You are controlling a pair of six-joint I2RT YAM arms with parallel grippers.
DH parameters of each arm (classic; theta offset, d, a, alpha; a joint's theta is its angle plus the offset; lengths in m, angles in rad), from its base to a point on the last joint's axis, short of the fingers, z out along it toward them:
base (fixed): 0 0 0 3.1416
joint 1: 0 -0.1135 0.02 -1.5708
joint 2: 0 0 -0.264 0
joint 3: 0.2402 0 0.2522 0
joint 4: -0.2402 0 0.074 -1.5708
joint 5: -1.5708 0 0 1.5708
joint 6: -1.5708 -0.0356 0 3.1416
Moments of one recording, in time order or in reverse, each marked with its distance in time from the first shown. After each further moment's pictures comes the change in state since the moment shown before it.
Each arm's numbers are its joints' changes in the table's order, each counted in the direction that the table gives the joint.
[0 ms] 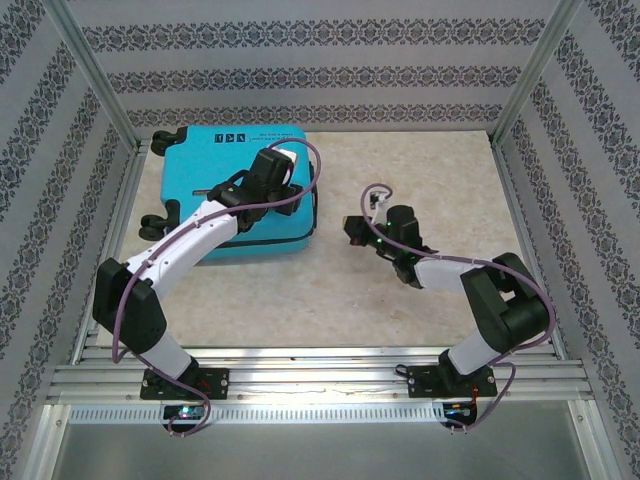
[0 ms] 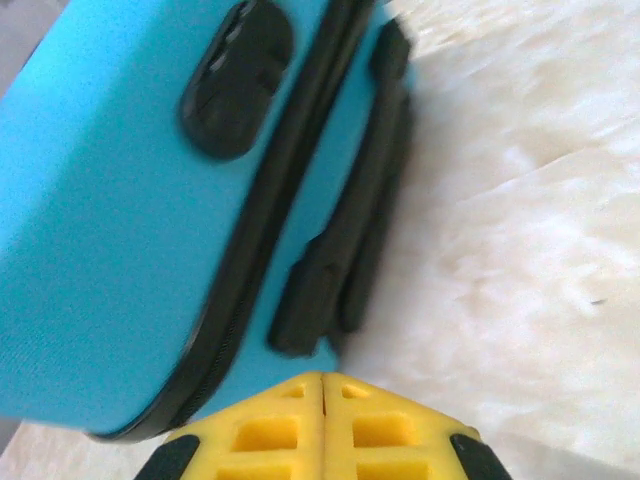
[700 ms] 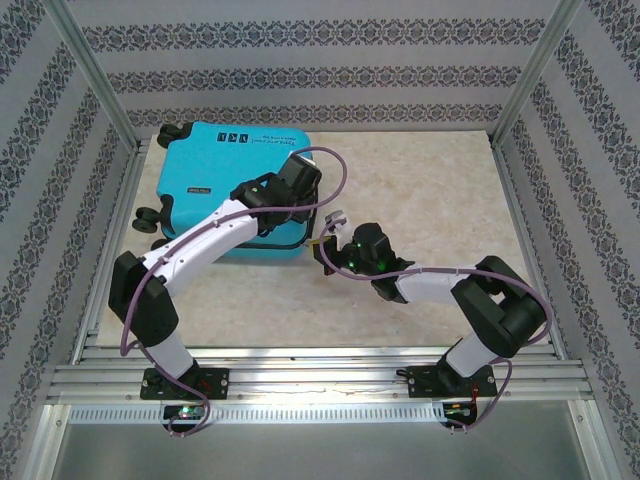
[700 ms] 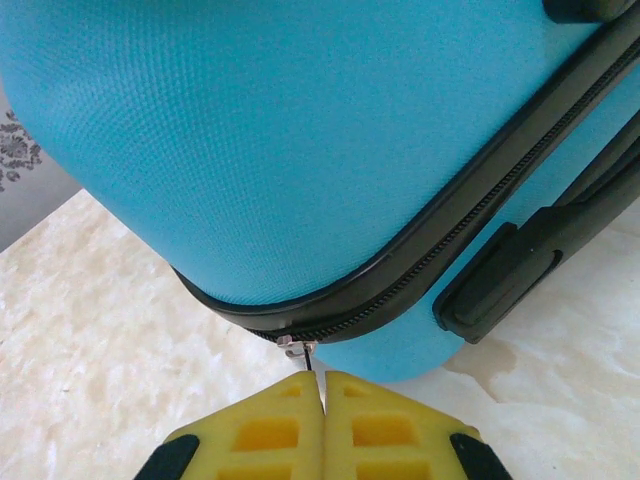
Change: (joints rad) left arm 0.120 -0.077 0.127 -0.159 0.169 0.005; right arm -0.269 0.011 -0.008 -0.022 -0.079 0.315
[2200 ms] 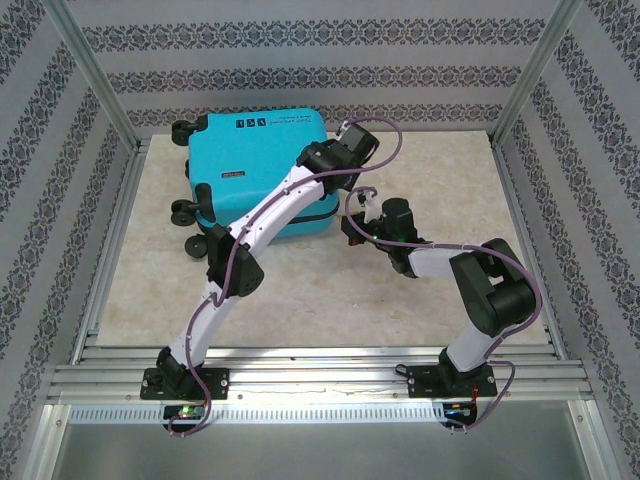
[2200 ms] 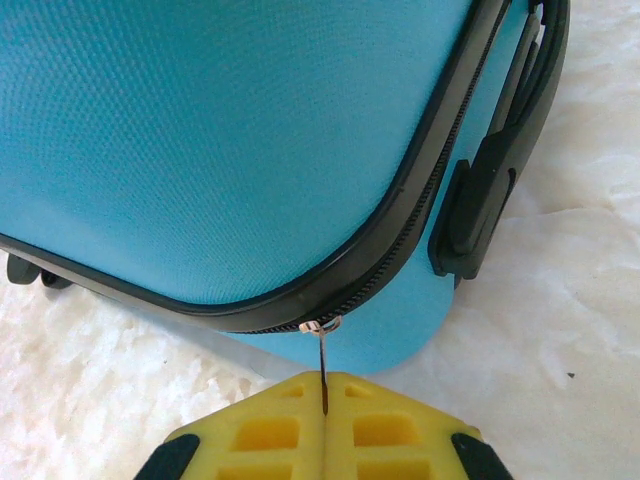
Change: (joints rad) left arm 0.053 -0.721 1.039 -0.346 0.185 -0.031; right arm 0.272 -0.113 0.088 -0.012 0.132 -0.004
